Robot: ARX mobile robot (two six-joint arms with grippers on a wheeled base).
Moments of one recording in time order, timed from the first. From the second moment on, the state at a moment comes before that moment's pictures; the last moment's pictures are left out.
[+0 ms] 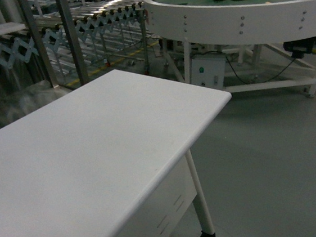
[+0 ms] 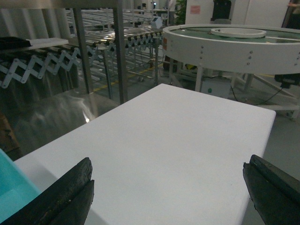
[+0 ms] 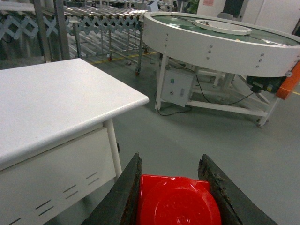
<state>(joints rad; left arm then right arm) 0.00 0.01 0.01 0.00 0.00 0.00 -0.09 0.21 0.01 0.13 -0.20 -0.11</state>
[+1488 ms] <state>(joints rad) 0.00 0.01 0.01 0.00 0.00 0.00 -0.09 0.21 0.01 0.13 -0.20 -0.11</state>
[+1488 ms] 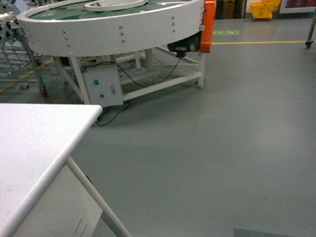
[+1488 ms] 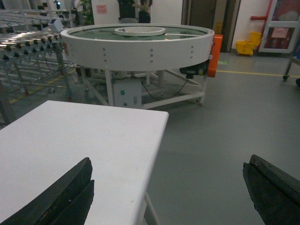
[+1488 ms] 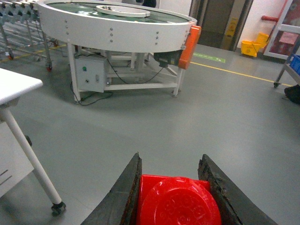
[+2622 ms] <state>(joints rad) 0.00 0.01 0.01 -0.01 0.00 0.00 -0.09 0.21 0.01 0.12 -0.20 -0.11</state>
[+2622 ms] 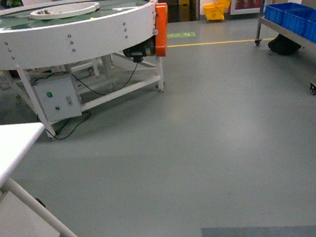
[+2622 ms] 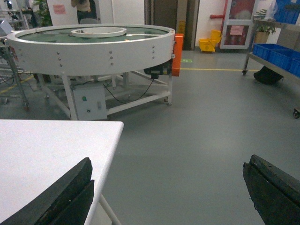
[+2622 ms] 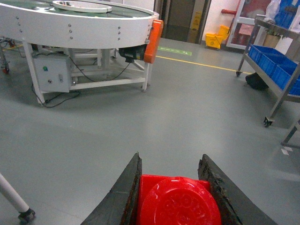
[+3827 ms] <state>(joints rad) 0.00 0.01 0.01 0.00 0.00 0.00 -0.09 0.21 0.01 0.12 -0.20 -0.11</state>
